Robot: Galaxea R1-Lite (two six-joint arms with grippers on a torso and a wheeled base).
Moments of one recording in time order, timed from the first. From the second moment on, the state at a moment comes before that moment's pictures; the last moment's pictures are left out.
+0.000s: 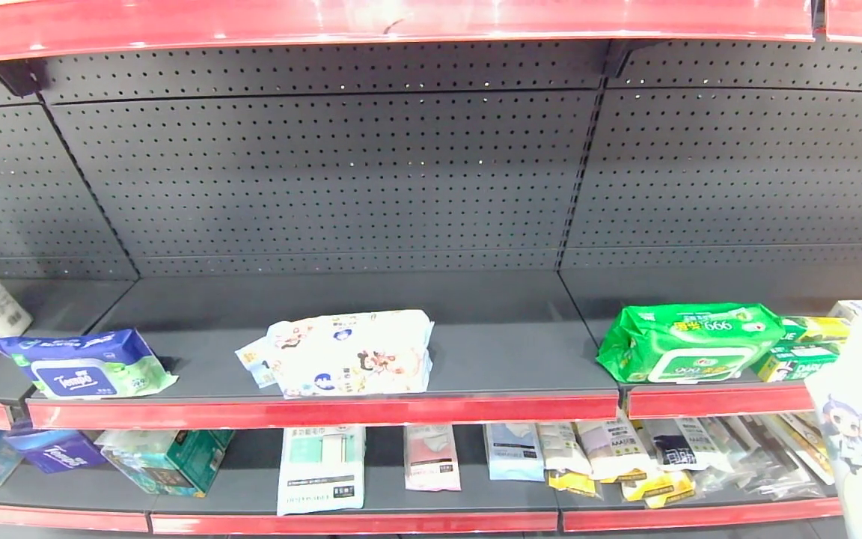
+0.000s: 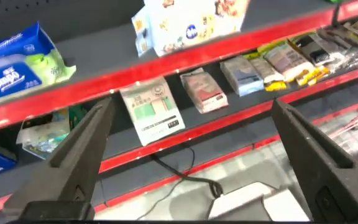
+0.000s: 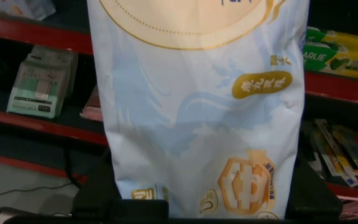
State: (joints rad) left arm -0.24 0.30 -0.43 0.40 -0.12 0.06; right arm 0.34 0.00 -0.16 0.29 -0.18 -0.10
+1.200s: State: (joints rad) left arm 0.06 0.08 -0.01 -0.06 -0.07 -0.05; right arm 0.34 0.00 -0.16 0.29 -0.18 -0.07
